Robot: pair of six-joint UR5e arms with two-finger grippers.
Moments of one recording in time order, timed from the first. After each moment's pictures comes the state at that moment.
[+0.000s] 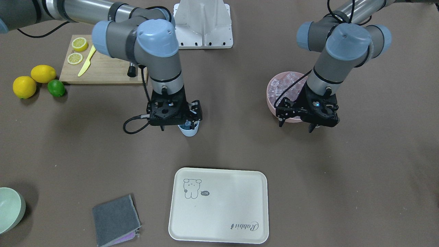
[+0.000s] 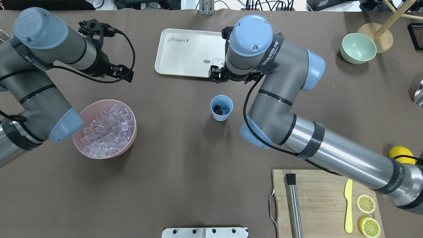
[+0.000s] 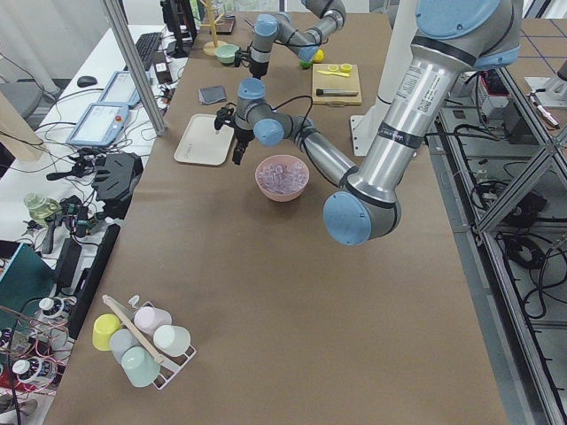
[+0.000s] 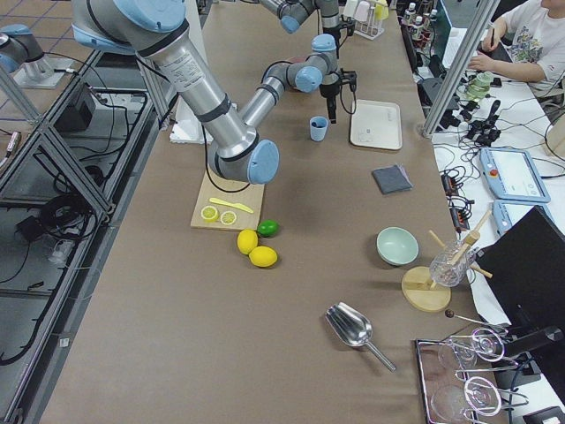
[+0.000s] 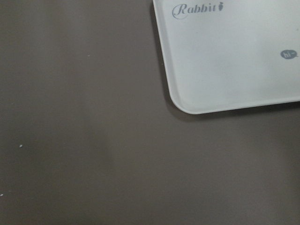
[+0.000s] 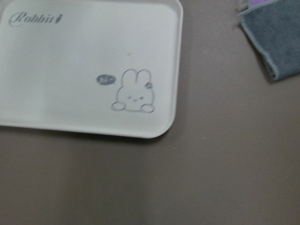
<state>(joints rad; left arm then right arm) -0.86 -2.01 -1.73 -1.82 -2.00 -0.81 0.72 -0.81 1.56 -1.54 1.86 1.08</state>
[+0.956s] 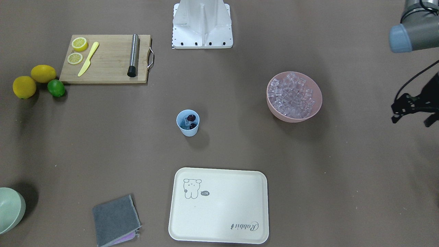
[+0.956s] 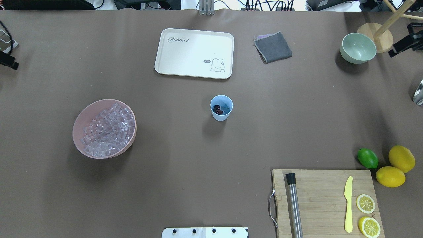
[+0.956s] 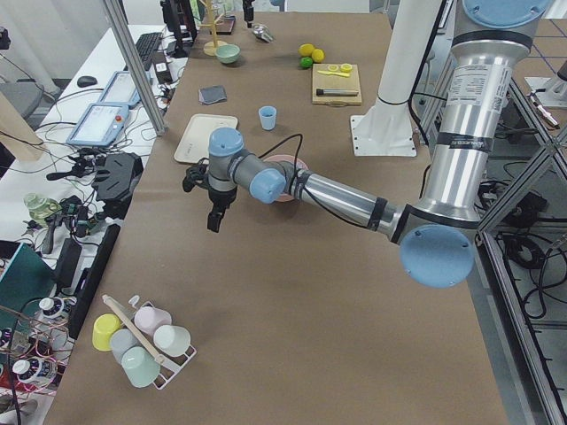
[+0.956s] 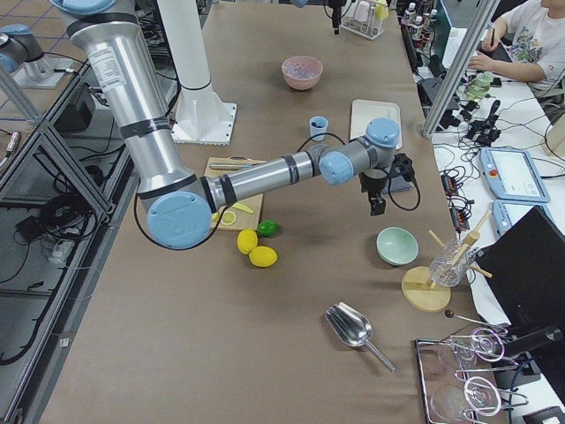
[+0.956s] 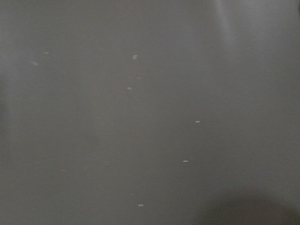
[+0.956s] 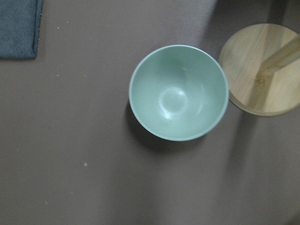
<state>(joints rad) -1.31 -1.70 -1.68 -1.80 -2.21 -0.28 1.41 -1.33 1.51 -1.38 2.38 0.06</state>
